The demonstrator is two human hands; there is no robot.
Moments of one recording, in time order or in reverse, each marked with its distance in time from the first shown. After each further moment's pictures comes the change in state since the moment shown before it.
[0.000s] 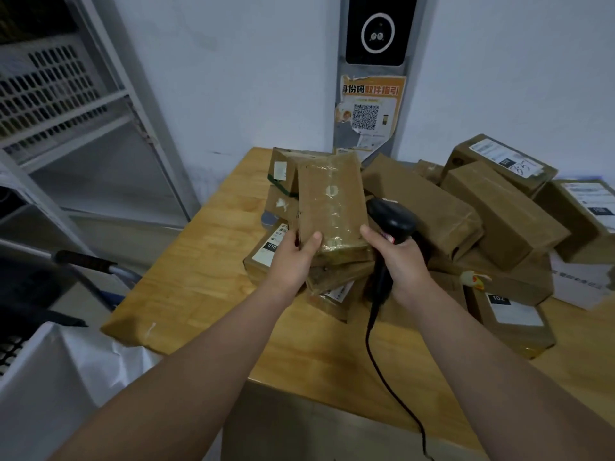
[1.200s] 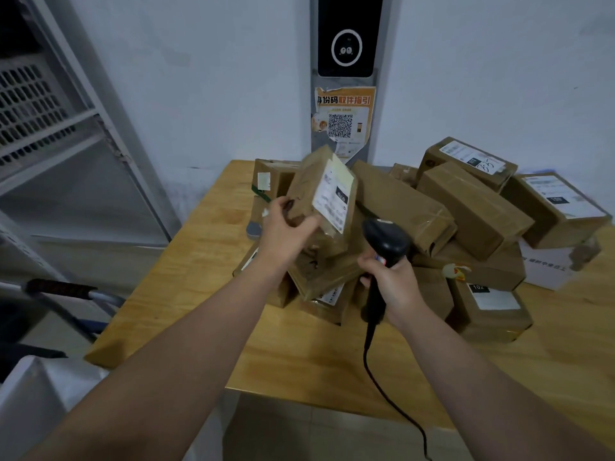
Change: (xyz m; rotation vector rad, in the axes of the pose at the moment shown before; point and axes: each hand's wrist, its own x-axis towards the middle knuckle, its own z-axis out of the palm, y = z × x) left_hand 0.023 0.040 -0.006 0.144 0.037 0.173; right_hand -0.023 0.029 -0.008 -0.038 0.167 -0.049
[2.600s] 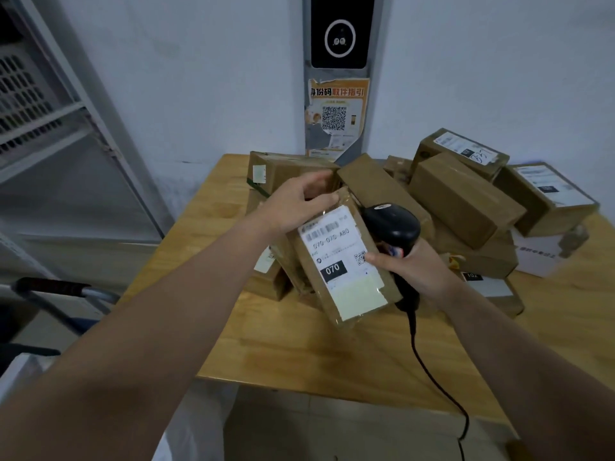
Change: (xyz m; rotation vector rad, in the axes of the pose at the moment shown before) left_hand 0.006 0.049 -0.012 0.316 -0.413 0.246; right_hand -0.019 -0.047 -0.035 -0.295 -0.365 -0.062
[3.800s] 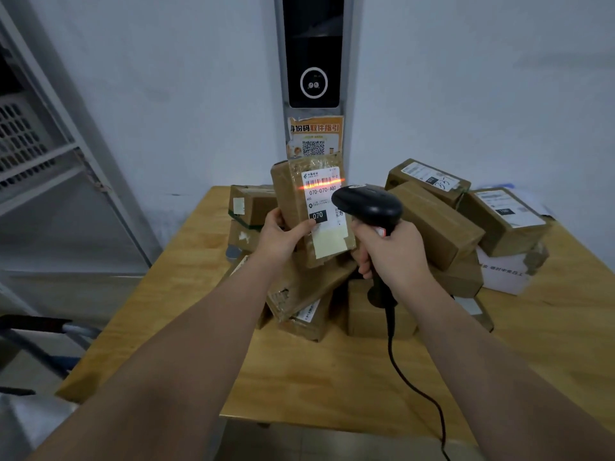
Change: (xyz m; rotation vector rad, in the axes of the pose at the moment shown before) left_hand 0.027 -0.018 0.051 -0.489 0.334 -0.264; right_hand -0.020 -0.069 0.010 -0.175 0.468 -0.097
